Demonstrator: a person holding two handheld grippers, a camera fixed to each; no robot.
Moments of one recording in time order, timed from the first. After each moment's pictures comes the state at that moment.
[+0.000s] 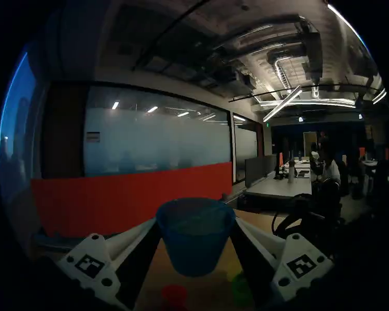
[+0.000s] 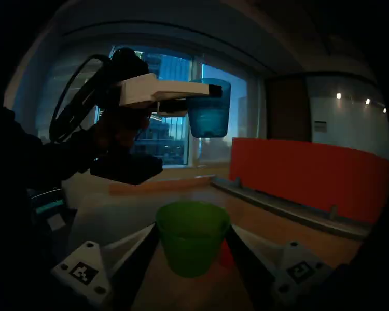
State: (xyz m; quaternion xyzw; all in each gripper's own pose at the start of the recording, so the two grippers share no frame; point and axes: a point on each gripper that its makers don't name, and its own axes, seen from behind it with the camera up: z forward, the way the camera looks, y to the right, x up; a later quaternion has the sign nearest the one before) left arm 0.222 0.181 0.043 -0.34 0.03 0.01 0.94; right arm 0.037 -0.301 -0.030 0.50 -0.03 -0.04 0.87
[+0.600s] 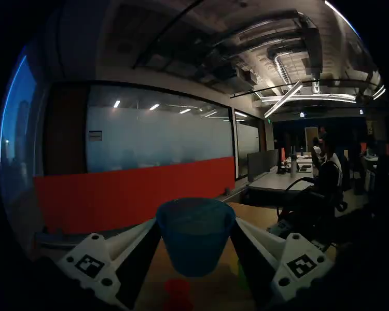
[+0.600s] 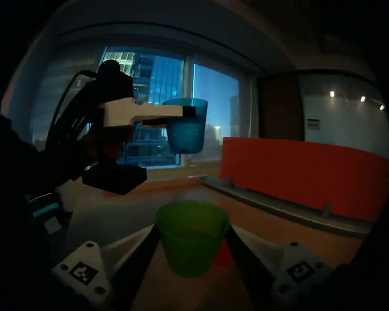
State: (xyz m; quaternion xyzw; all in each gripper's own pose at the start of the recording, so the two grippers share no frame) left arm 0.196 0.166 0.041 -0.33 0.03 0.03 0.94; right arm 0.040 -0.278 -0.018 0.47 -0.04 -0.03 0.88
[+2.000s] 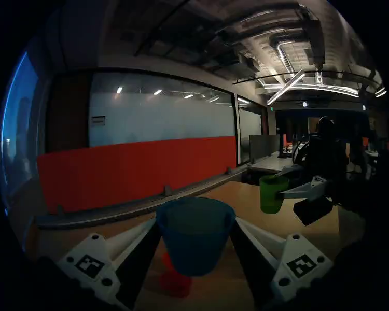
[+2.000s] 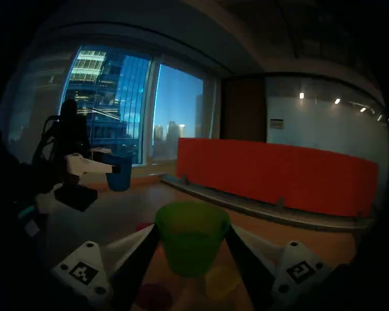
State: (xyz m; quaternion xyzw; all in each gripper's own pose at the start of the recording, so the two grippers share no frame) left arm 0.109 0.148 0.019 -0.32 -0.02 0.04 0.95; right arm 0.054 -0.149 0.005 0.36 -0.04 -0.04 0.93
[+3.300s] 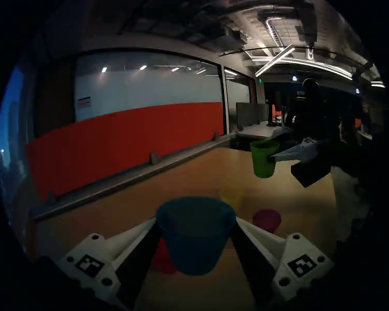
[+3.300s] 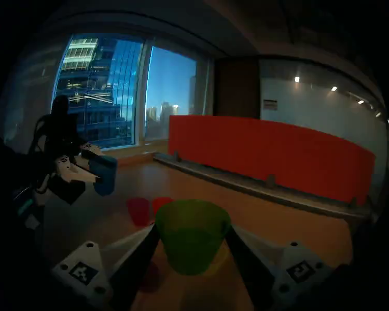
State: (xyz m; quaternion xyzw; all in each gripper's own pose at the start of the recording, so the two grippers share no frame) left arm 0.025 0.159 0.000 -0.35 -0.10 0.10 0.92; right arm 0.008 -0.110 -0.003 0.34 -0.12 -0.06 0.93
